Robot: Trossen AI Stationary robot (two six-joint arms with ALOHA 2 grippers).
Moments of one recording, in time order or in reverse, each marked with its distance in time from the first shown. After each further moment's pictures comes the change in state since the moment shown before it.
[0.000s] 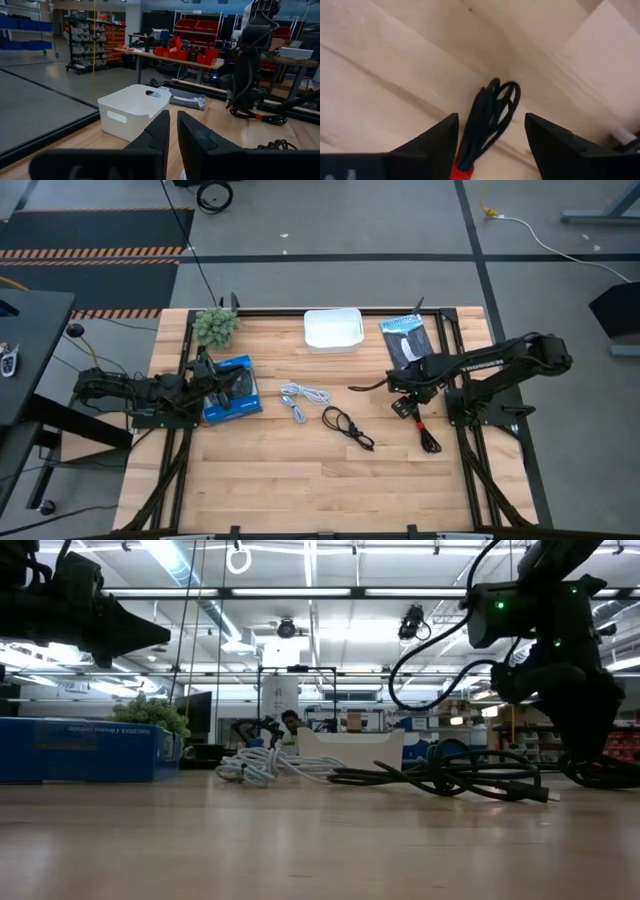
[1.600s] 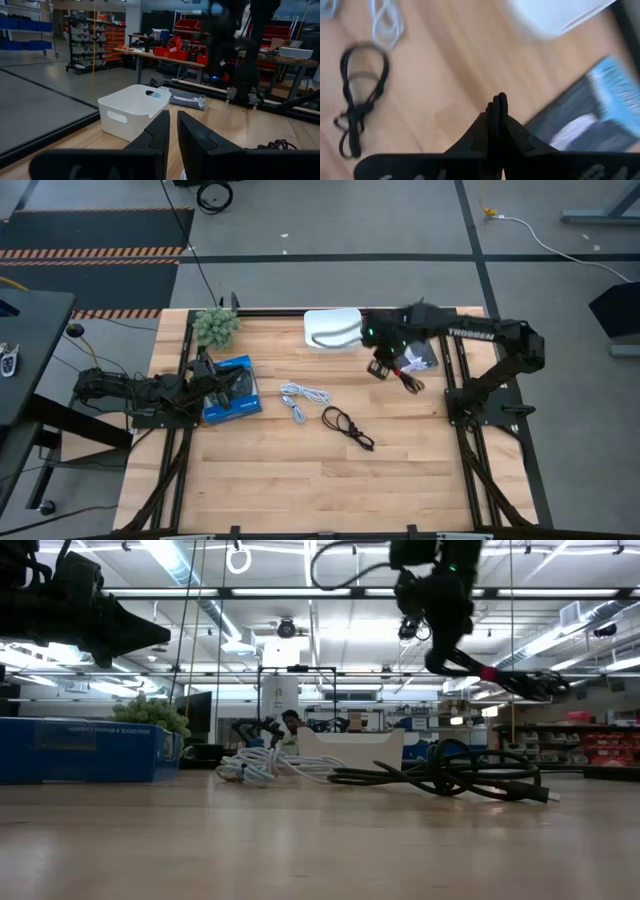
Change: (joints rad) left arm 0.000 0.000 0.000 0.000 0.000 0.000; right arm -0.221 0.211 0.742 -0.236 0.124 -0.678
